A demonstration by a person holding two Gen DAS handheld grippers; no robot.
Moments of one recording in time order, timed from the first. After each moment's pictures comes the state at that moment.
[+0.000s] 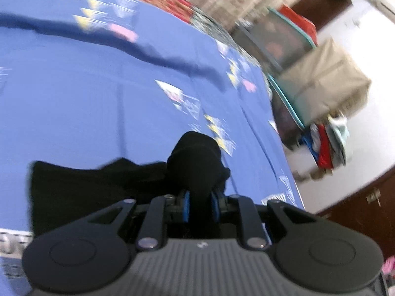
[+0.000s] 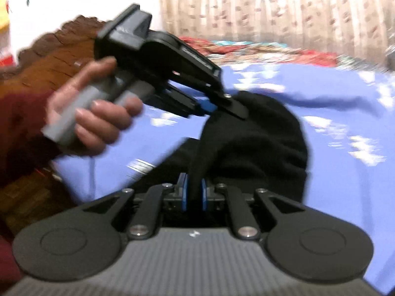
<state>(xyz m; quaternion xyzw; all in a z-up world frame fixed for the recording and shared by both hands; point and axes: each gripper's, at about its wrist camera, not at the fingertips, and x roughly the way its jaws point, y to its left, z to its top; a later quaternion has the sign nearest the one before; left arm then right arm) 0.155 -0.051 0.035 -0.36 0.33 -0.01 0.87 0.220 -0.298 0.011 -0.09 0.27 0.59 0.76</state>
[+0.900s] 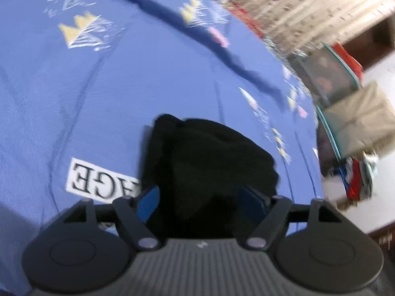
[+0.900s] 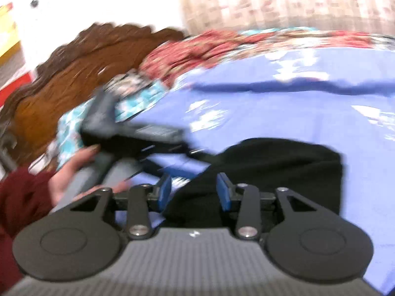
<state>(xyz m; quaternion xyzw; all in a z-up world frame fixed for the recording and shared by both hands) 0.058 -0.004 -0.037 -0.42 0.32 0.09 0.84 0.210 -0.245 0.019 -0.04 0.31 0.61 0.73</state>
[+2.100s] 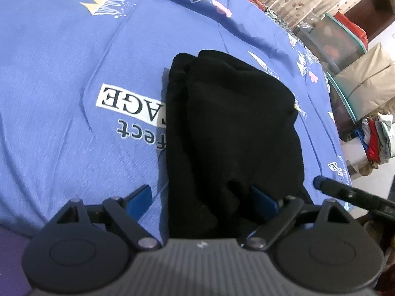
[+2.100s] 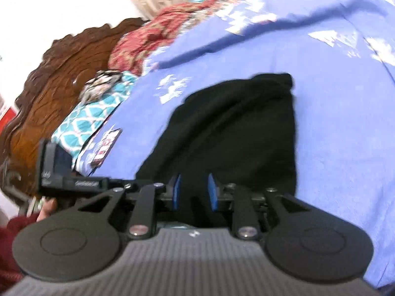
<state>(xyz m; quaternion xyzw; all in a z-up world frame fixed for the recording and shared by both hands) -0.002 -0.055 -0.064 -0.38 0.37 0.11 0.84 0.236 -0.283 -0.020 0.02 0.45 0.56 0.70</state>
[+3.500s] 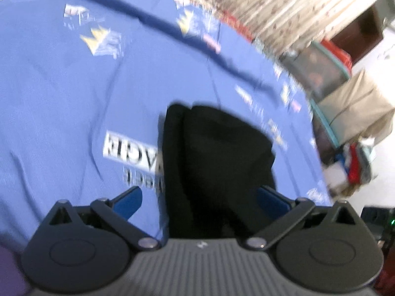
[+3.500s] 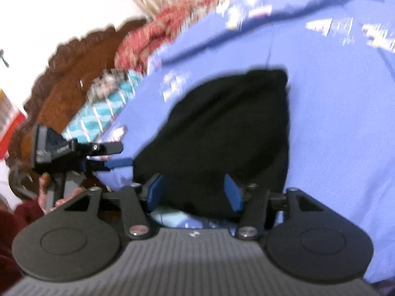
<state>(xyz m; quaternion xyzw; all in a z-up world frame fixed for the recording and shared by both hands) -0.021 -0.016 -0.026 -0.40 0.30 0.10 0.86 0.257 -0.321 -0.021 0.05 0.45 0.58 0.68</state>
